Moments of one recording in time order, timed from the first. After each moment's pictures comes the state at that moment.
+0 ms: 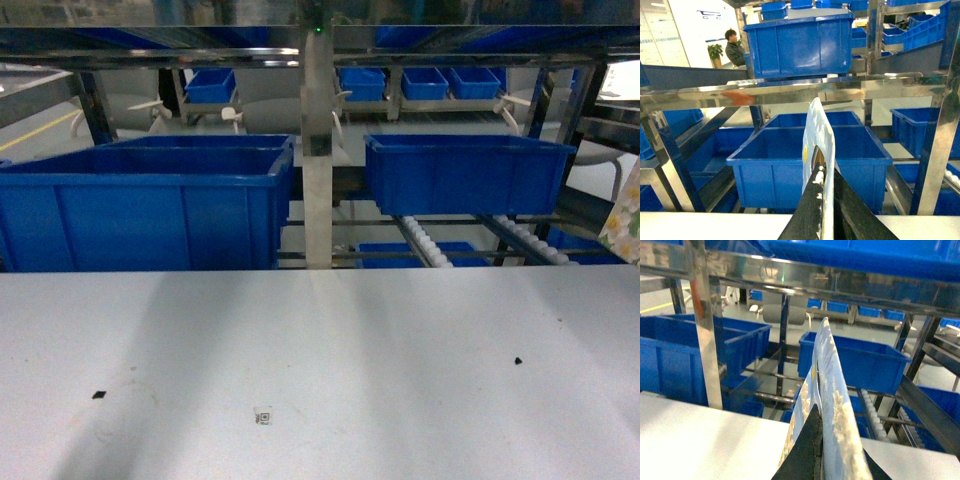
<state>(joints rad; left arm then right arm) -0.09 0.83 0.46 0.43 -0.24 0.11 0.00 1.27 0.33 0.99 -0.19 -0.07</state>
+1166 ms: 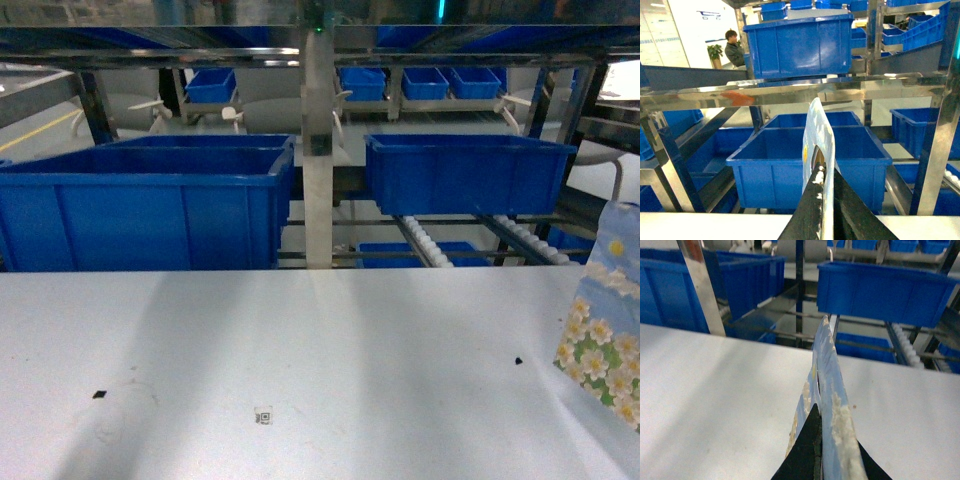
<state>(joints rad) -0.09 0.83 0.46 0.43 -0.24 0.11 -0.09 1.85 0.36 1.29 -0.34 -0.07</state>
